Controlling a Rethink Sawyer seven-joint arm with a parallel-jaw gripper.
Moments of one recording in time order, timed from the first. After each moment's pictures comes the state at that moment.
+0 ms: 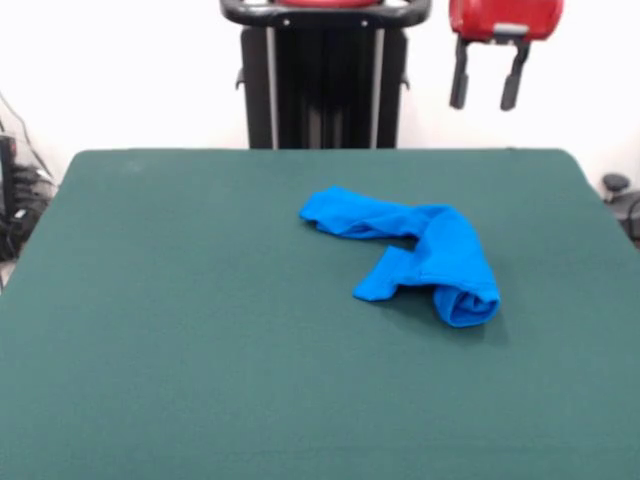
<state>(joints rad) 0.16 -0.91 -0.14 2.01 0.02 0.24 1.58</state>
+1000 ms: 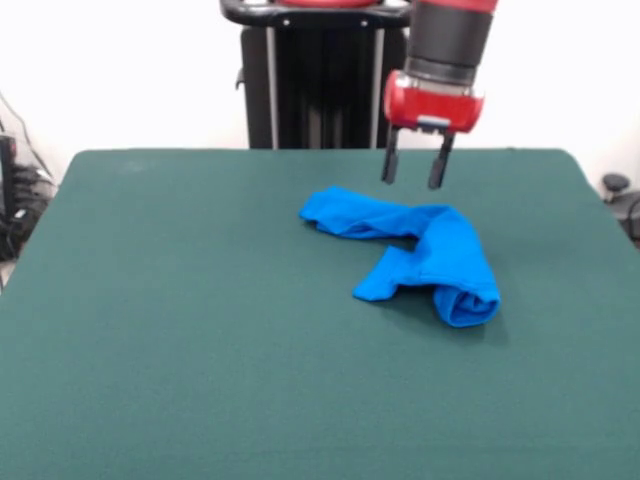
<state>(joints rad) 0.10 -0.65 -0.18 2.06 0.13 -0.06 1.59</state>
